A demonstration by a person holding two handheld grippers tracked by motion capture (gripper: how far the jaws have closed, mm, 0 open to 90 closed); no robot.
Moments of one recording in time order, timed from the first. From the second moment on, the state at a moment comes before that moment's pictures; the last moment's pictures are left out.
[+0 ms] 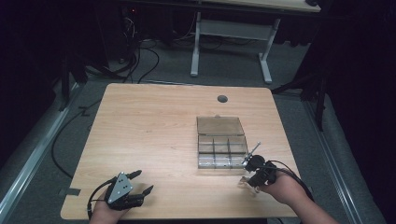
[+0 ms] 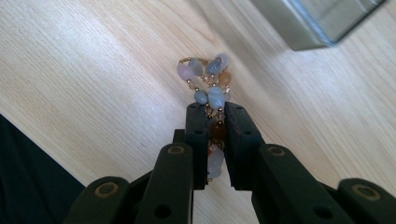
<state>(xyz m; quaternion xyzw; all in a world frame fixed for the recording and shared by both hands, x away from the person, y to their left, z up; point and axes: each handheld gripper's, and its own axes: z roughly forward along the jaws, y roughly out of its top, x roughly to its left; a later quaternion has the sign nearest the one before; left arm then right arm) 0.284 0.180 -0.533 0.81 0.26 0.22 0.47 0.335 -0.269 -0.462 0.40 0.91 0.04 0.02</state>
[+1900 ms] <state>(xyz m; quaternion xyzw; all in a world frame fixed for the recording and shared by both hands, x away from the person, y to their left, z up) 0.283 0.181 -0.533 0.81 0.26 0.22 0.48 0.364 -0.279 -0.394 0.42 0.91 0.05 0.02</state>
